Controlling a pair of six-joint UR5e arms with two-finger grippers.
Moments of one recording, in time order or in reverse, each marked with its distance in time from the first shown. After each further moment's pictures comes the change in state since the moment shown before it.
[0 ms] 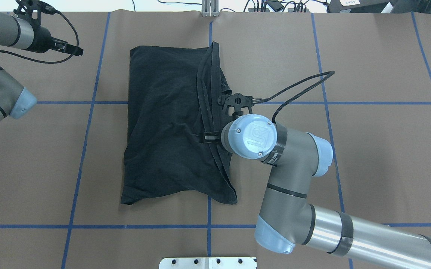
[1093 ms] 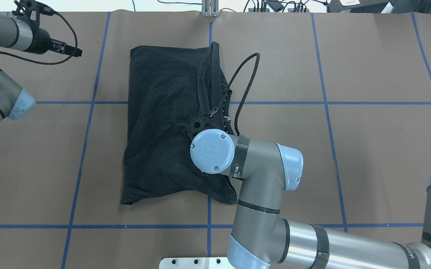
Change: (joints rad) left arm 0.000 0.009 -0.004 -0.001 -0.002 -0.006; right arm -0.069 0.096 -0.029 -0.333 -0.034 -0.616
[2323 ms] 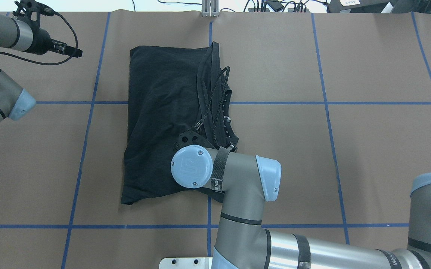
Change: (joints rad) left arm 0.002 -0.001 0.002 0.001 0.000 0.001; right arm -0.042 0.053 -0.077 -0.037 -0.067 -0.054
